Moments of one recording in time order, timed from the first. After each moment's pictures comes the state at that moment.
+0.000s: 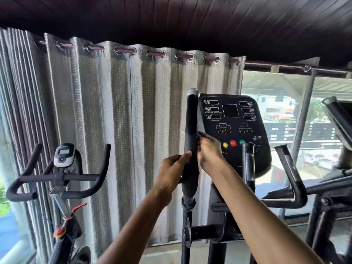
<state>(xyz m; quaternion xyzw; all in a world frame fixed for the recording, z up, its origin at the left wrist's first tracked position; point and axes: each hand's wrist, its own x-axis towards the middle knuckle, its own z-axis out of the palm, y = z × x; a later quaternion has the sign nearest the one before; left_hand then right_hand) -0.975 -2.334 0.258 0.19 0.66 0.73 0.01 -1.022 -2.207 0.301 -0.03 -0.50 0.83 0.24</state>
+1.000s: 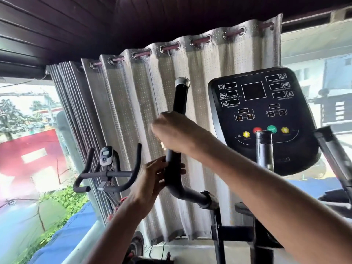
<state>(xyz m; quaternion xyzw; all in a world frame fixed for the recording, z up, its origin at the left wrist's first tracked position) -0.950 -2.325 0.255 0.12 0.68 0.72 -0.06 -0.967 -2.201 0.367 0.36 -0.87 0.01 0.34</state>
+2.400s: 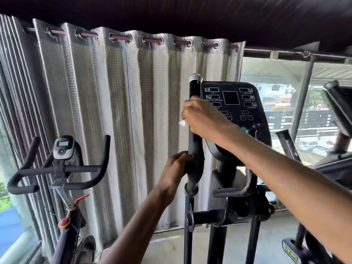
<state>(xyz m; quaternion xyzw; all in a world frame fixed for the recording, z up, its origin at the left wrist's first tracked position) -0.976 -2.346 0.225 0.23 0.61 0.75 0.06 -0.974 -2.225 0.366 0.20 -0.90 -0.17 0.36</state>
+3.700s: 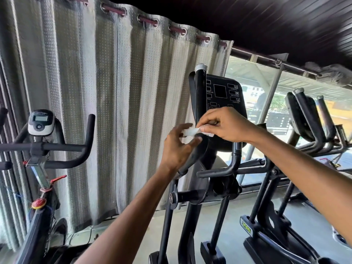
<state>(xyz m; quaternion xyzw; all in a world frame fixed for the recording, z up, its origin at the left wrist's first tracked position) -0.961 -2.383 0.227 0.30 0.65 0.69 -0.11 -0.893 -2.229 0.340 0.16 -0.96 0.13 0.22</state>
